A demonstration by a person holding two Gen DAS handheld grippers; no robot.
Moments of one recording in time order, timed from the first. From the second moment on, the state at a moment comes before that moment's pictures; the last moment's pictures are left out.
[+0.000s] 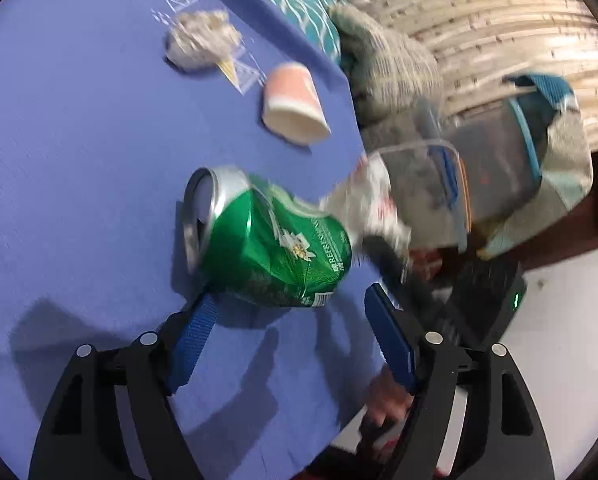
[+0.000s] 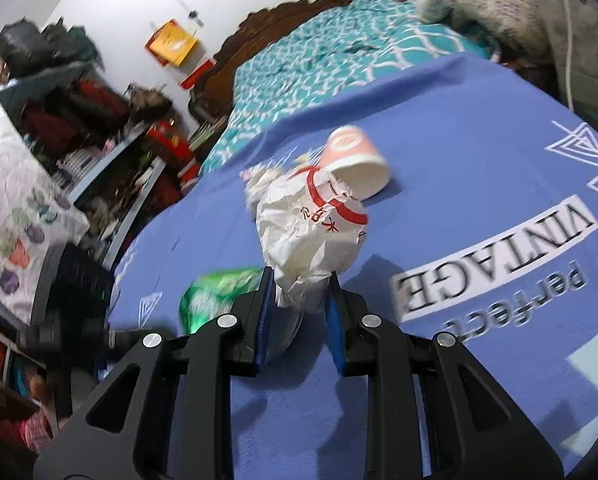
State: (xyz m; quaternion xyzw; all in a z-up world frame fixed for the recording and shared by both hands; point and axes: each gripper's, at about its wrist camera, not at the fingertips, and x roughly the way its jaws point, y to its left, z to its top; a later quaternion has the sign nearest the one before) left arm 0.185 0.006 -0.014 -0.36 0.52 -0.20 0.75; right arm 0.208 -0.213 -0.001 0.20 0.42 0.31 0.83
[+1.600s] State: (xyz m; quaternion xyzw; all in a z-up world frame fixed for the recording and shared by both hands) left arm 0.352 -0.332 0.024 -0.05 0.51 -0.38 0.77; right arm 0.202 -0.524 -0.011 0.36 0.31 -0.03 0.88
